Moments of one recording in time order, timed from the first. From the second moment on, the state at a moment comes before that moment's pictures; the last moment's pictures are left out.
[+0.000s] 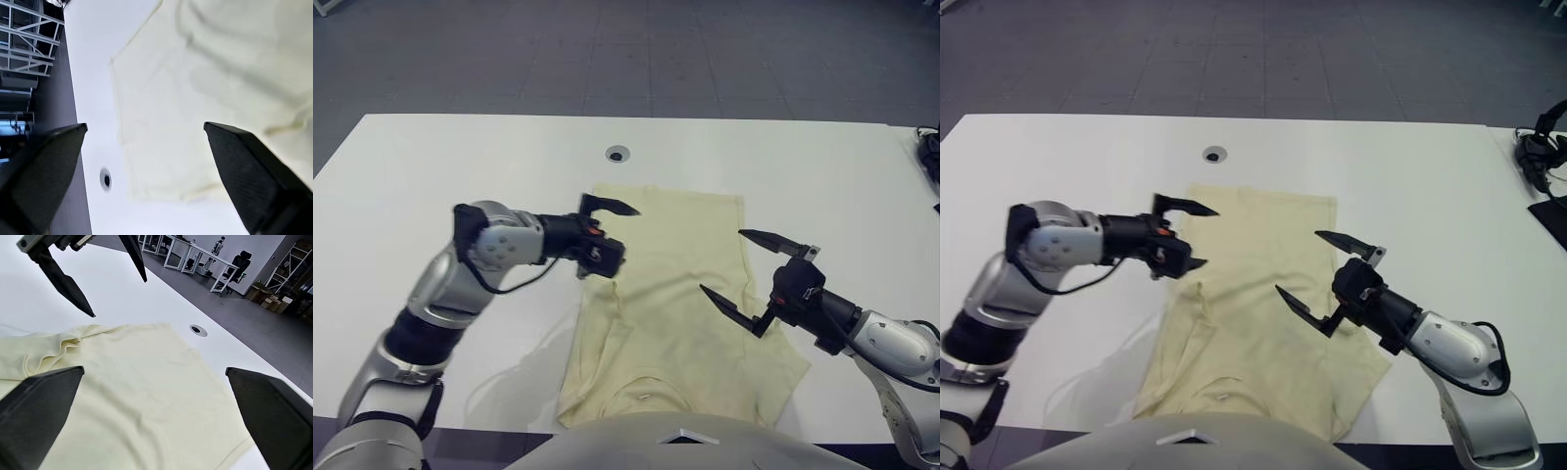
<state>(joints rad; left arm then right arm) -0.37 0.77 -0.26 -0.32 0.28 -0.10 -1.11 0.38 -0.66 -0.13 -0.75 0.31 0.27 0.68</state>
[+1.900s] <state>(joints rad) -0.02 0.81 -0.38 -0.36 0.19 -0.36 -1.04 0.36 -0.68 -0.15 -0.79 0.37 0.32 0.69</state>
